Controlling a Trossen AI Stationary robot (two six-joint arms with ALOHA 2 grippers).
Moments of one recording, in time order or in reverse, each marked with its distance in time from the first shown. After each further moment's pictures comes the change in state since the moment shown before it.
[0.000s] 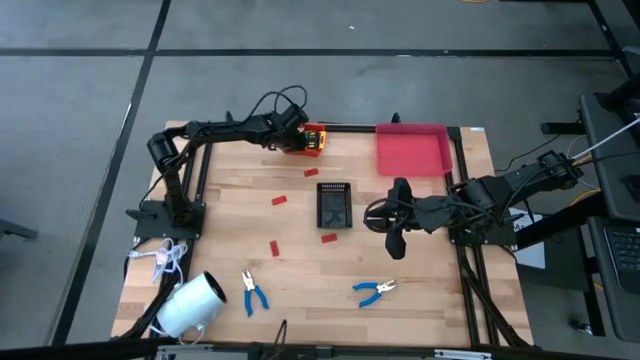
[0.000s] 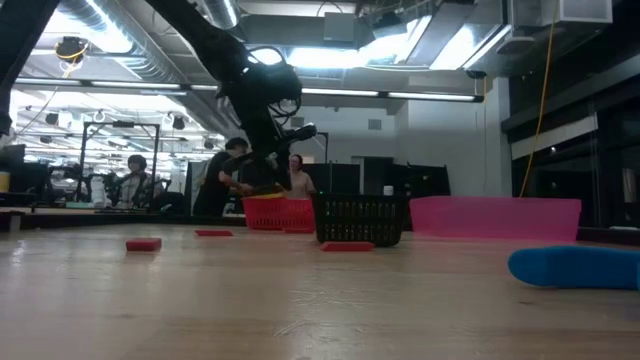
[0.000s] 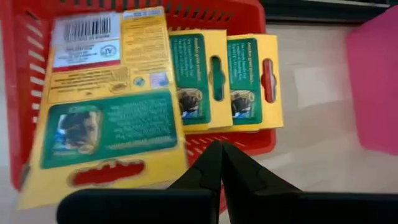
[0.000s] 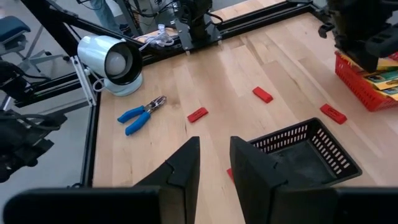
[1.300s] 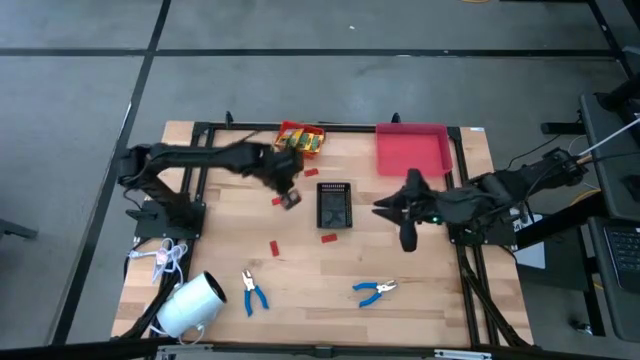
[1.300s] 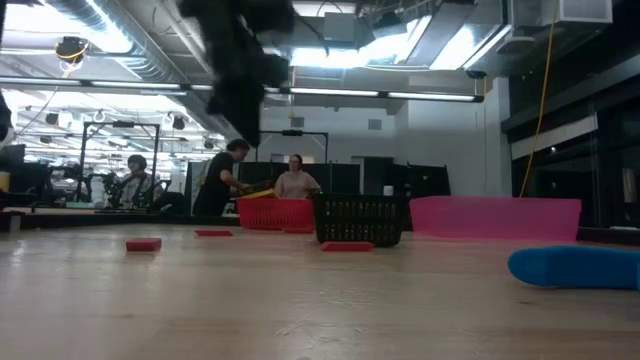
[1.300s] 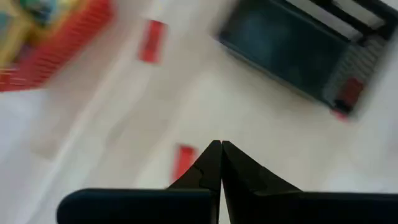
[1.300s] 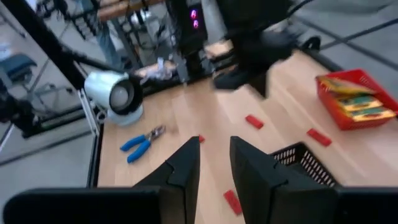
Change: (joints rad) left arm -0.380 -0.277 -0.020 -0.469 -0.049 0.545; right arm 0.034 -0.093 0.000 0.022 0.104 -0.011
